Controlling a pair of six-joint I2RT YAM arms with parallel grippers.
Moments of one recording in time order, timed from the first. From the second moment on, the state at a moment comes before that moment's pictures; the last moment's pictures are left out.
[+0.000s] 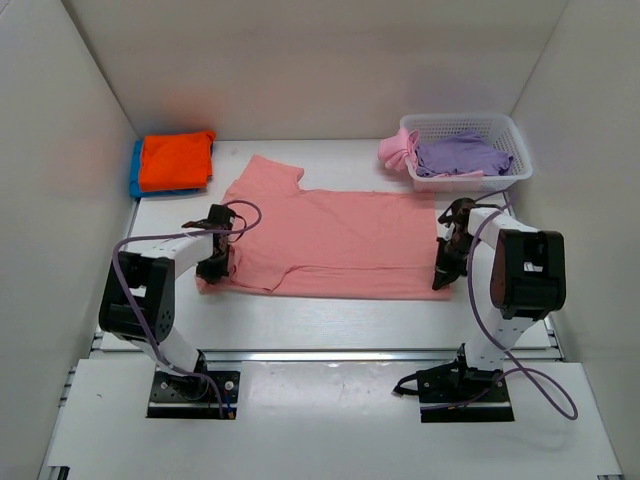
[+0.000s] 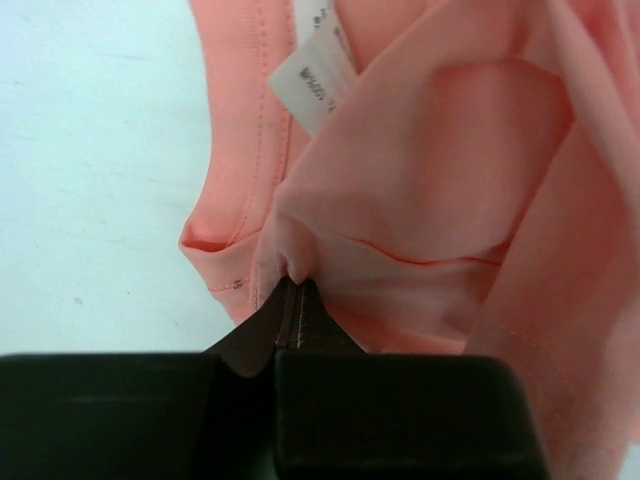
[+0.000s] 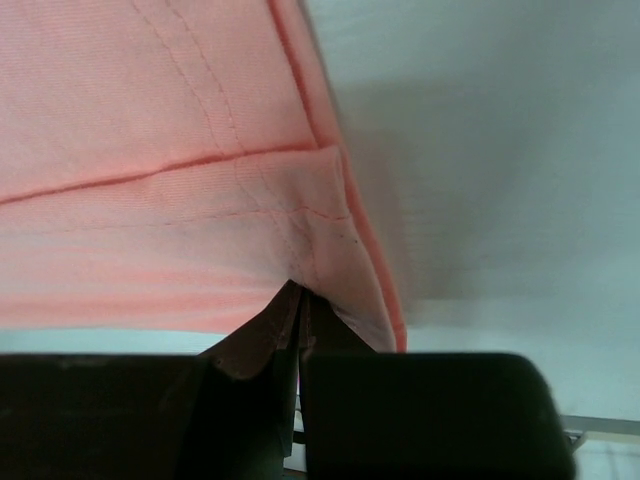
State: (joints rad) left arm -0.17 1.60 0.87 -0.59 -0.33 -0.11; right arm -0.06 1.76 1.06 -0.87 -0.15 0.23
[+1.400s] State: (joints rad) left arm -0.26 1.54 1.11 -0.84 -0.19 -0.12; right arm 0.01 1.73 1.16 -0.99 0.21 0.27
